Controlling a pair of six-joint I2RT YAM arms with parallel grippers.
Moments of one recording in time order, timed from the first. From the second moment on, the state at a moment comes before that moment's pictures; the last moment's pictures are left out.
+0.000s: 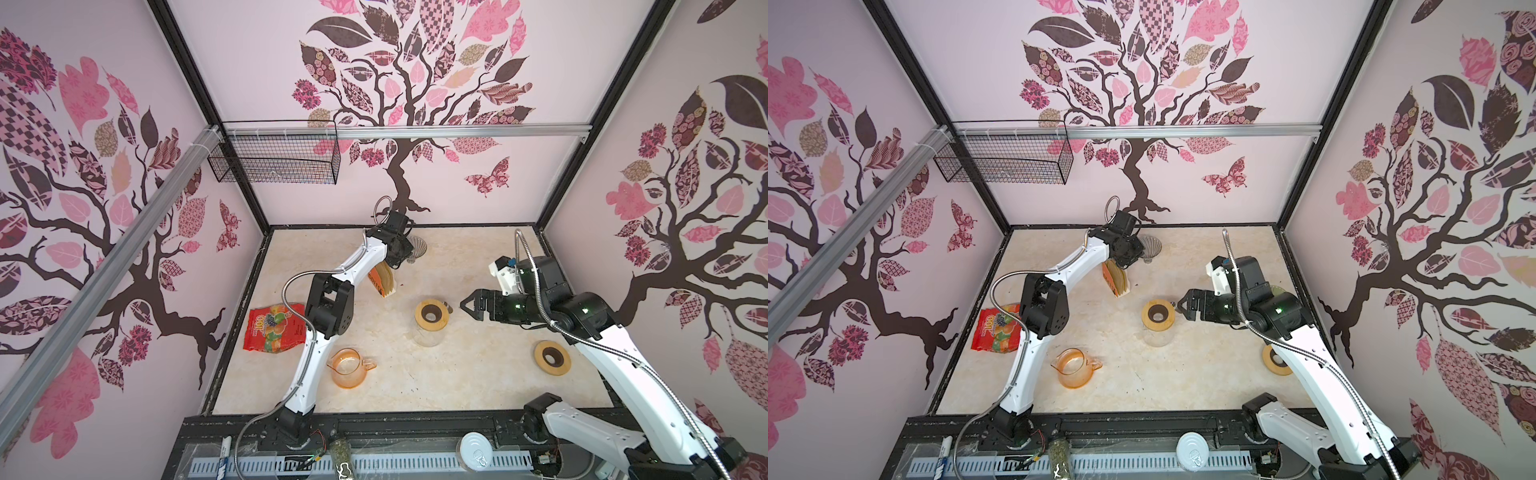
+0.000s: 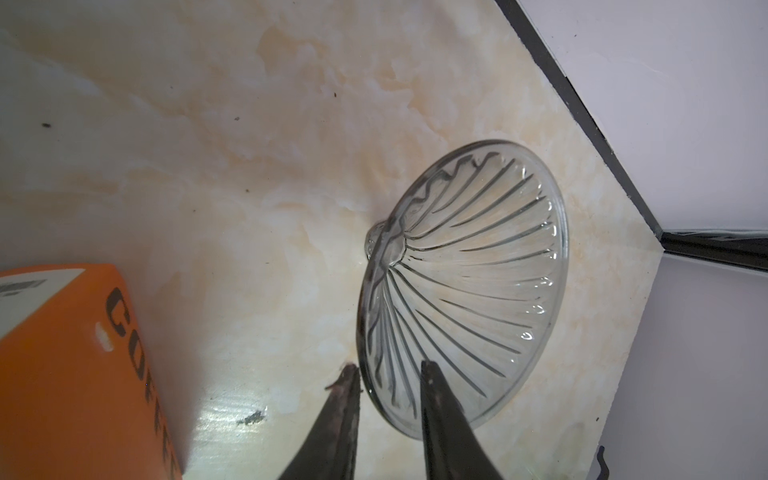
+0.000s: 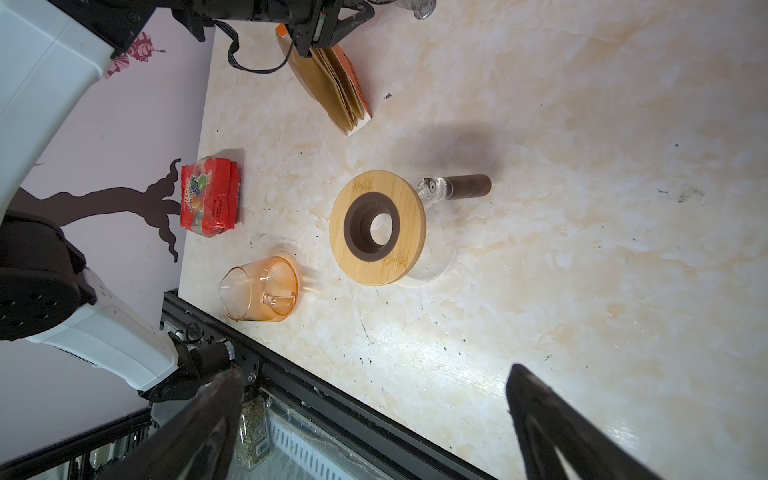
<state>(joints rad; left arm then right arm) -0.48 2.41 2.21 -0.76 0.07 -1.03 0.42 1.01 1.18 -1.00 -0.31 0.50</state>
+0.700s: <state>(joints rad) -0.47 2.44 2.26 -0.76 0.07 -1.02 0.42 1.01 1.18 -1.00 -0.31 0.50</state>
